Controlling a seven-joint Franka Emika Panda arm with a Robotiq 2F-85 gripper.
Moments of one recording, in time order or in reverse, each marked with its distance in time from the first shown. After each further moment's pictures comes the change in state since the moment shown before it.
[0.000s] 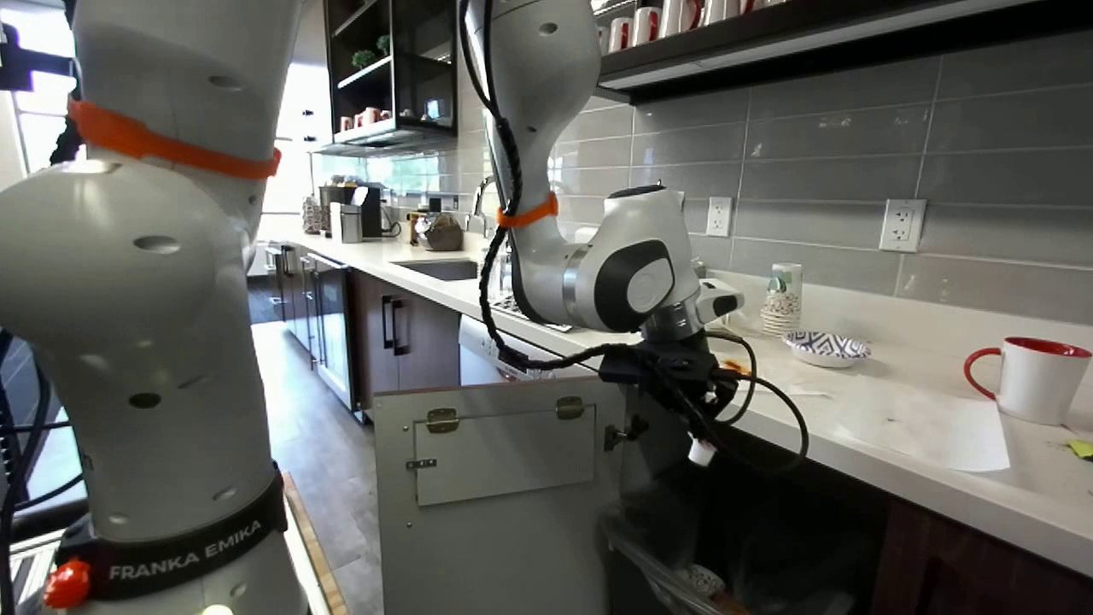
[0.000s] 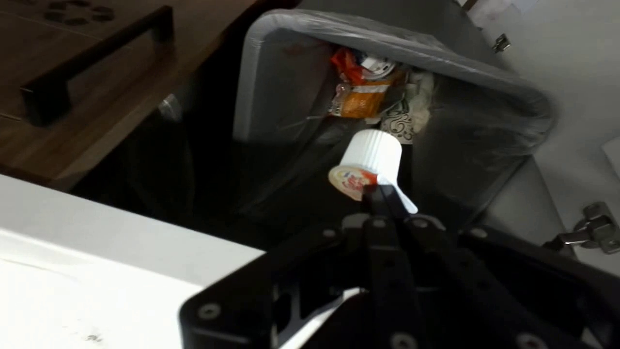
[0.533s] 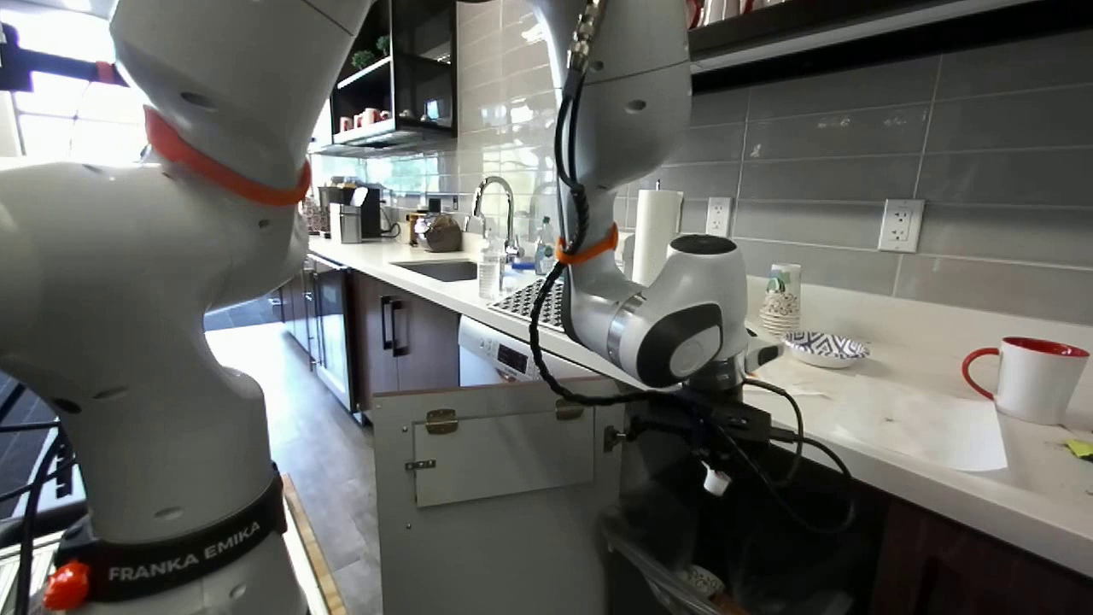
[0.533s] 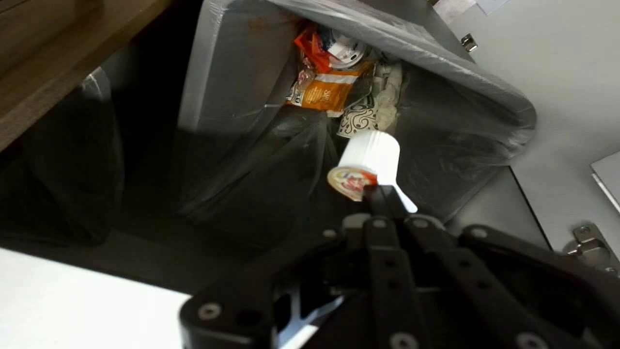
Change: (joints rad) arm -0.571 0.273 0.494 0.187 0.003 -0.035 -0.315
